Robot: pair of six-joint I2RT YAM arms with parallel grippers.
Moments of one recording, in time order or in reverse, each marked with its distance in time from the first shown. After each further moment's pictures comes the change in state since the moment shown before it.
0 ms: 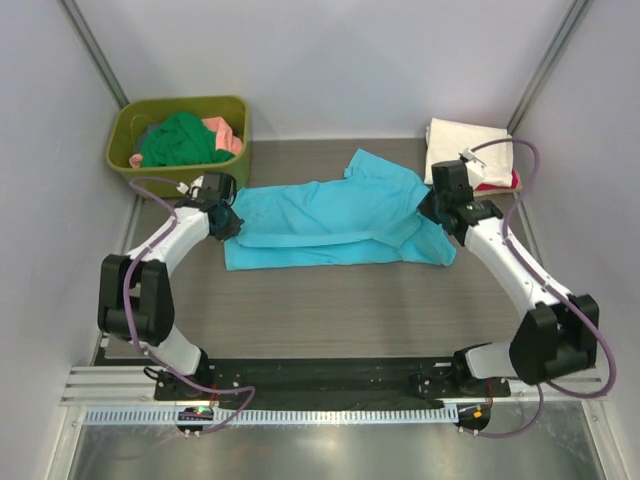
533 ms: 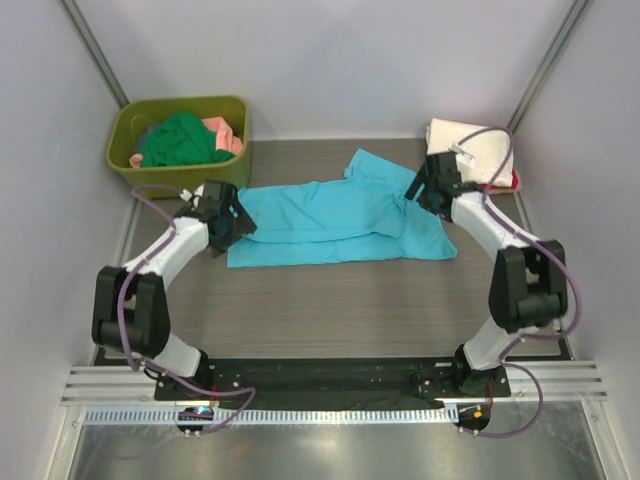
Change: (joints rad) left arm -0.012 0.018 0.013 0.019 0.037 0.012; right arm -0.066 0.411 0.236 0.062 0.016 -0.130
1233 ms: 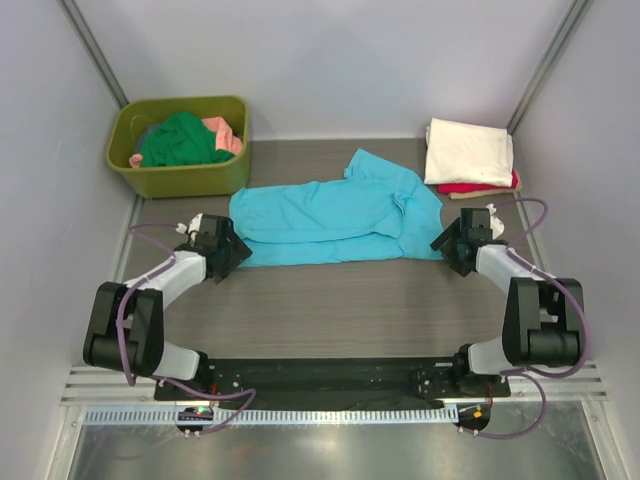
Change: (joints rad) left arm 0.004 -0.168 -0.417 0.267 0.013 -0.092; right arm -0.223 -0.303 -0.616 0.195 -0.218 0.110
